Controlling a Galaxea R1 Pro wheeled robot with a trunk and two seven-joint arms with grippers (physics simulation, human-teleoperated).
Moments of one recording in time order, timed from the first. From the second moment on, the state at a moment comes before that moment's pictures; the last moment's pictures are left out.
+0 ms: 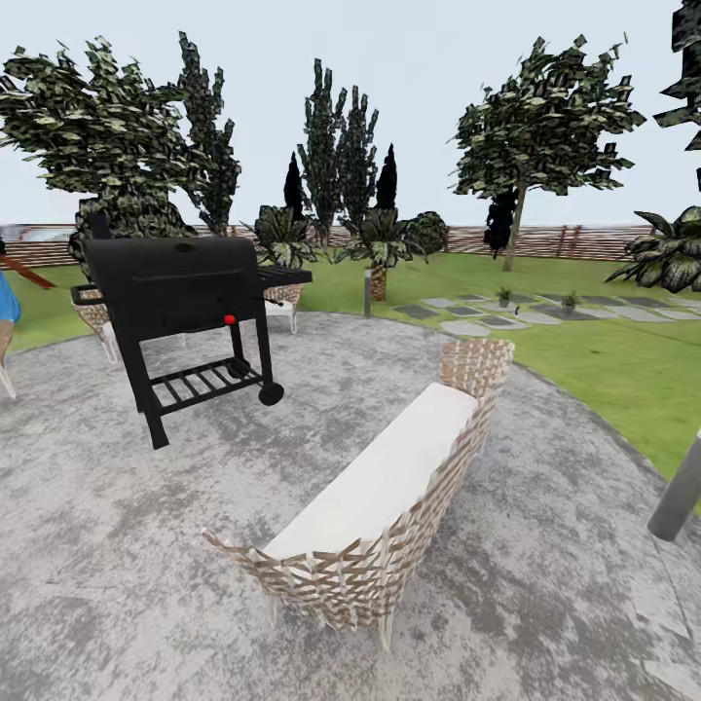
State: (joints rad) left arm 0.00 0.00 0.00 0.00 0.00 0.00 0.00; right arm 0.00 0.00 0.00 0.00 0.00 0.00 0.00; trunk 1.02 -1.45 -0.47
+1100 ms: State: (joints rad) left arm -0.17 0.01 0.02 -0.34 0.05 0.02 0.00; right arm 0.00 -0.05 0.00 -0.35 0.00 -0.06 -0.01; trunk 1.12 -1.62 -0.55
